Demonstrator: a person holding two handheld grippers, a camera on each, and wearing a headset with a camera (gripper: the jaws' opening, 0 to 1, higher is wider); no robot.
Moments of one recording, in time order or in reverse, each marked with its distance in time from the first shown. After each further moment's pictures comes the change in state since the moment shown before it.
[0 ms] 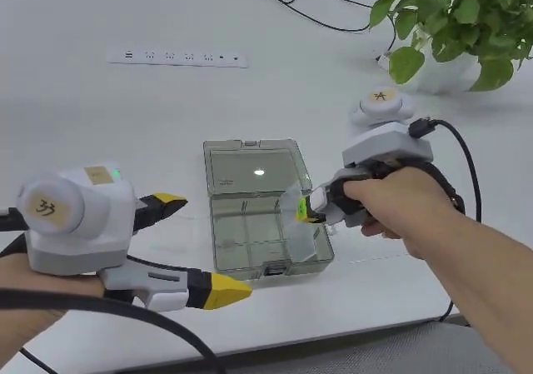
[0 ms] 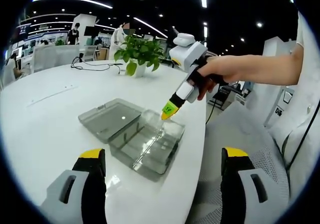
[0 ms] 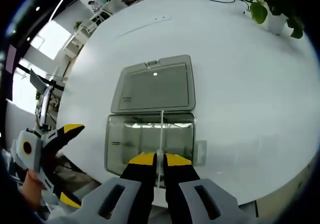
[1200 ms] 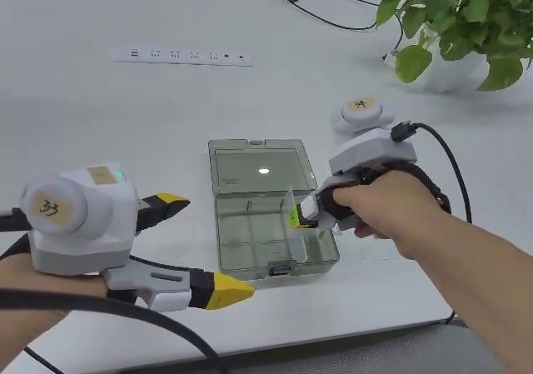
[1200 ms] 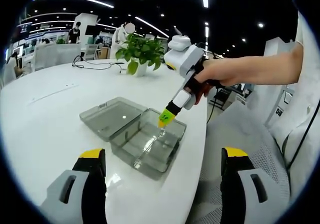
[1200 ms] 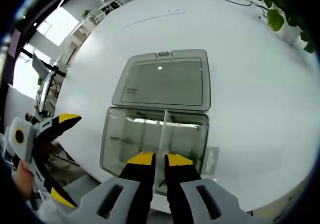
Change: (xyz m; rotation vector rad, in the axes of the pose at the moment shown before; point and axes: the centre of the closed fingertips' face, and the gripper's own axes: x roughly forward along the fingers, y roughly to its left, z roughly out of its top) left arm -0.001 0.002 -0.002 -0.007 0.005 0.007; right arm 0.025 0.002 -0.001 -0.100 0.049 0.018
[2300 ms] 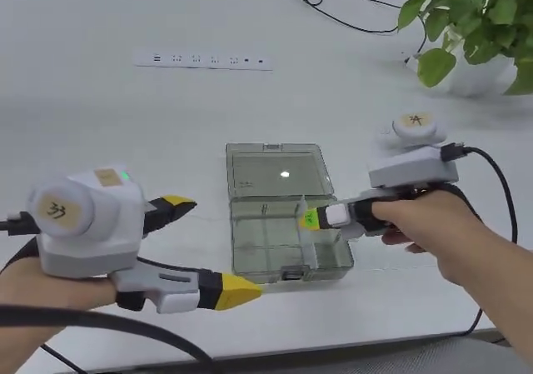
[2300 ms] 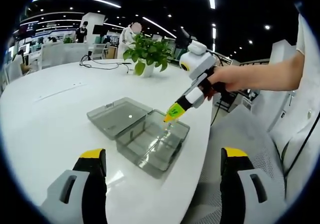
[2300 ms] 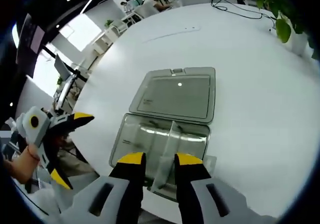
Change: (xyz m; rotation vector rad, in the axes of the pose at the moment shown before) left arm -0.010 0.001 0.005 -0.029 -0.007 0.064; right arm -0.026 0.015 0.005 -0.096 -0.157 0.168
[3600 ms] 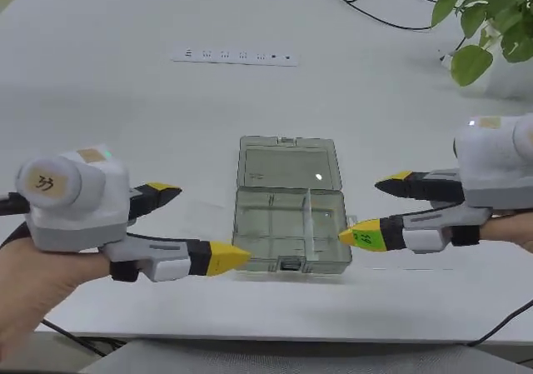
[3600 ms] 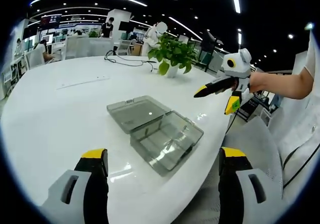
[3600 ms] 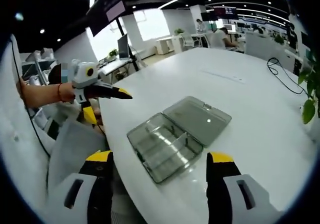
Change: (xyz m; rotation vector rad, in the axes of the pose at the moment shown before) left arm -0.009 0.012 0.001 -0.122 0.002 0.209; right arm -0.072 -0.011 0.004 -0.591 -0.159 0.280
